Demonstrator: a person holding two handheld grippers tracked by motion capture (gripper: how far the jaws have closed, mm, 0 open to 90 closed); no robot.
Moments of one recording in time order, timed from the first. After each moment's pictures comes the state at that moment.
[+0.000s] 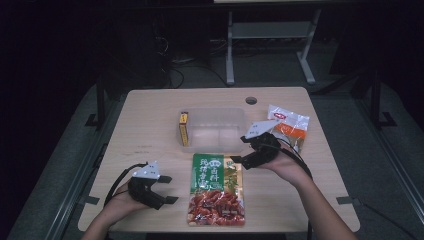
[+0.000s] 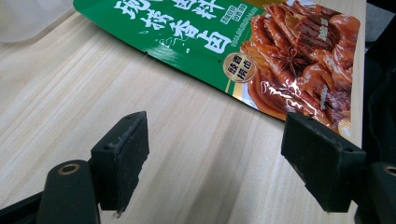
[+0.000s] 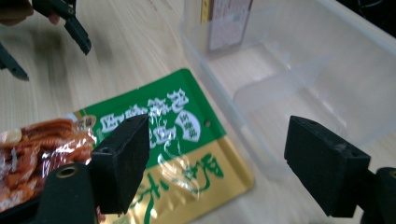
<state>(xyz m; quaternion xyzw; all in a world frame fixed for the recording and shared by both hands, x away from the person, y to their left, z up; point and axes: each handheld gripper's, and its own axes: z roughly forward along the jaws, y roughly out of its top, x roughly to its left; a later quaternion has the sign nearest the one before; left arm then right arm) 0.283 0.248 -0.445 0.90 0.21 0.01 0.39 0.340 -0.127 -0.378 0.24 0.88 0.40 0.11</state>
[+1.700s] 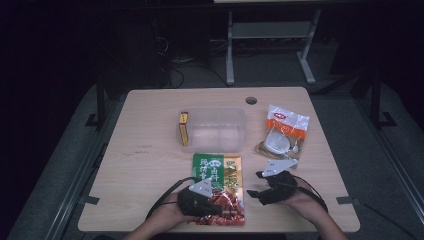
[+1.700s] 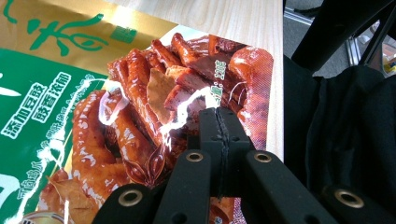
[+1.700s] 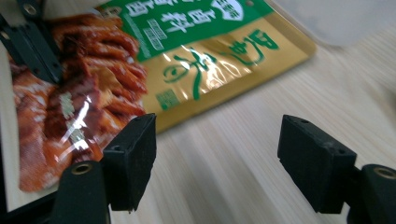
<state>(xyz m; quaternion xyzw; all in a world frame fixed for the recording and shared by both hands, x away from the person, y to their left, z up) 0.255 0.118 -0.459 0.92 0.12 -0.08 0.37 0.277 -0.163 -0.448 0.27 0.88 0.38 0.08</state>
